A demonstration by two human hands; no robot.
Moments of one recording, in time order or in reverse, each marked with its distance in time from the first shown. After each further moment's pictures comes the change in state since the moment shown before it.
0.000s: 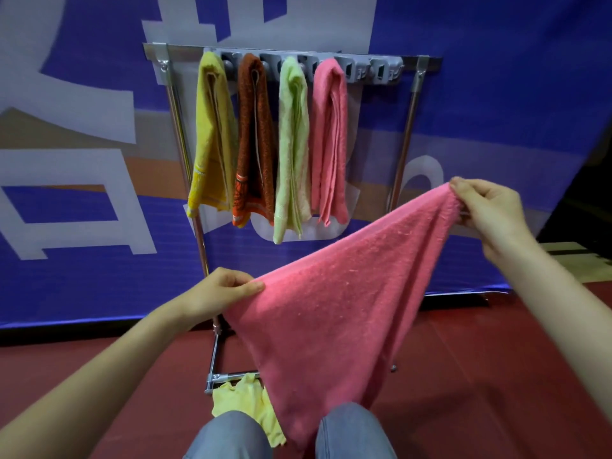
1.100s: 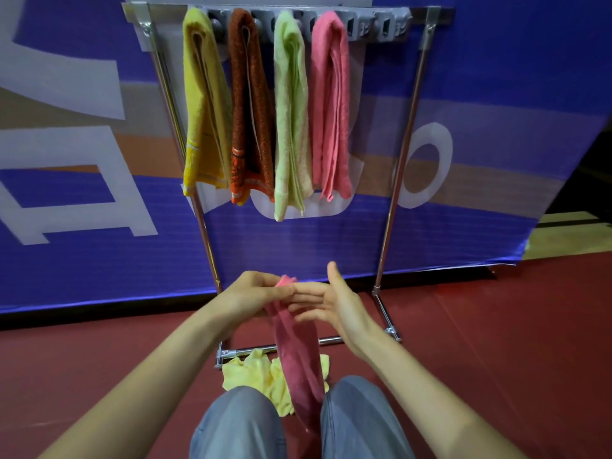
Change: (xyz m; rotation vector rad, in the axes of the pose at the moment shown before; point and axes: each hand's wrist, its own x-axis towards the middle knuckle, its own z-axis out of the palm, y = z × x) left_hand 0.005 -0.004 0.053 -0.225 -0.007 -0.170; right_hand -0.133 0.095 0.113 0.259 -0.753 0.606
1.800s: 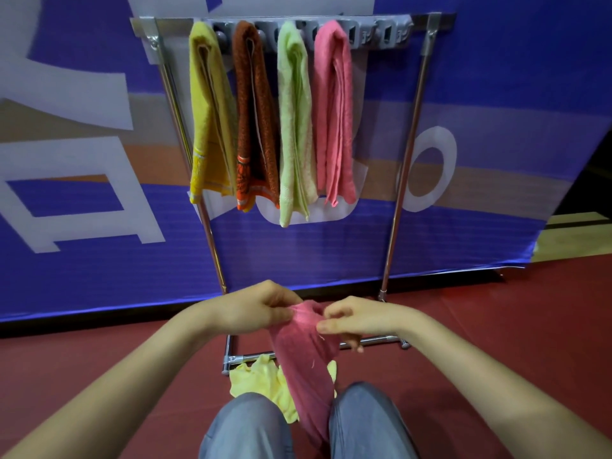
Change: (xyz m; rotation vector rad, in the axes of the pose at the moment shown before) left_hand -0.016 0.022 -0.016 0.552 -0.385 0.202; right_hand 0.008 -0.006 -0.046 -0.800 -0.340 0.120
